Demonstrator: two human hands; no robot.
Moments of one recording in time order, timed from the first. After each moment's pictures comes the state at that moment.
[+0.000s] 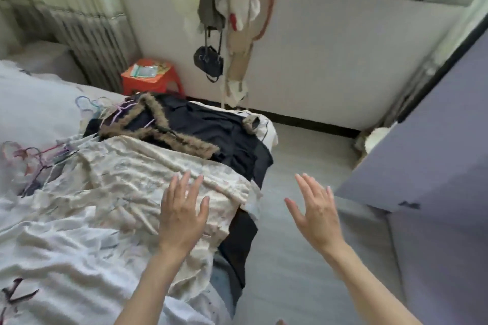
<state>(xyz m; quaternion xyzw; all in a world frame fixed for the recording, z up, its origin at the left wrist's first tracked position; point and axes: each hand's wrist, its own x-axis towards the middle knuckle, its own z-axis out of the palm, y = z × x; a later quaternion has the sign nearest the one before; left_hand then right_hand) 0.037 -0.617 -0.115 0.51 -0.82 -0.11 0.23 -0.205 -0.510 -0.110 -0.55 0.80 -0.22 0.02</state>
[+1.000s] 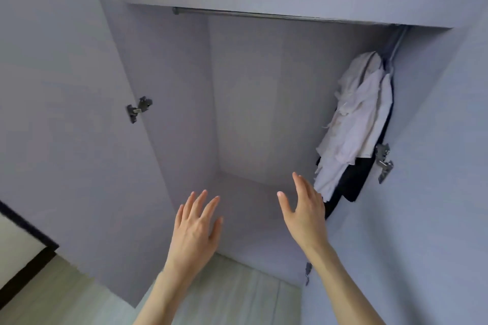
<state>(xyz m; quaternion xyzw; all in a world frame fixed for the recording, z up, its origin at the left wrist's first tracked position) -0.636 -0.421 -0.077 -0.22 -0.95 -0.20 0.09 -0.590 -0.203 -0.054 0.18 0.91 -0.29 -0.22</state>
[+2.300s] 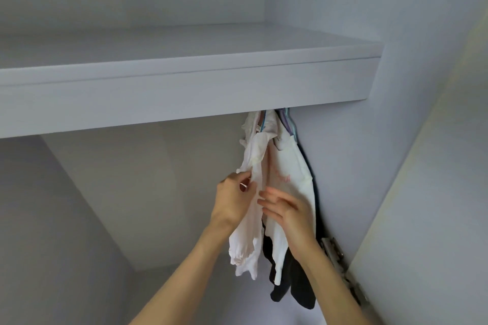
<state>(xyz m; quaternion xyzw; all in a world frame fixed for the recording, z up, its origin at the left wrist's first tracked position) -0.872 -0.032 0.033 -0.42 -0.79 -0.44 -0.05 -0.759 0.032 -0.001 0.28 0.55 -0.72 -0.33</state>
